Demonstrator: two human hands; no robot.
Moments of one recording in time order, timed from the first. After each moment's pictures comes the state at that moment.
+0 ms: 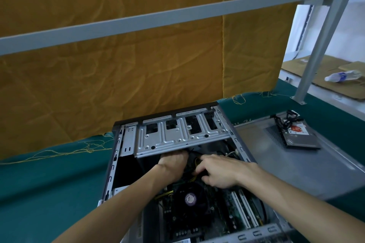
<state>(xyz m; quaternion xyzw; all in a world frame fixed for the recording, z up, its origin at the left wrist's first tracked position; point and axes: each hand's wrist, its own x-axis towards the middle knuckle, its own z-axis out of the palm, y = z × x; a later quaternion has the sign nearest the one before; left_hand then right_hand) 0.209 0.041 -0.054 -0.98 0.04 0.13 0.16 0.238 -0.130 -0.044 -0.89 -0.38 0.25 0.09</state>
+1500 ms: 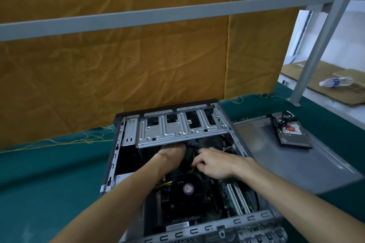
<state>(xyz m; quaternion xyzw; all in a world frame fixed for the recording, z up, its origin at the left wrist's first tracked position) 0.215 0.053 -0.064 -0.98 0.07 0.15 0.10 0.231 -0.125 -0.042 -0.89 -0.36 0.25 0.12</state>
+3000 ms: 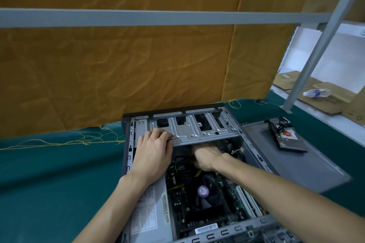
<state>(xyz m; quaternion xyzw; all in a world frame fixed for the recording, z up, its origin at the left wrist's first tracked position) 0.153 0.128 -0.035 -0.97 -0.01 -0.20 -0.16 0.249 -0.048 -0.068 -0.96 -0.25 0.14 -0.01</state>
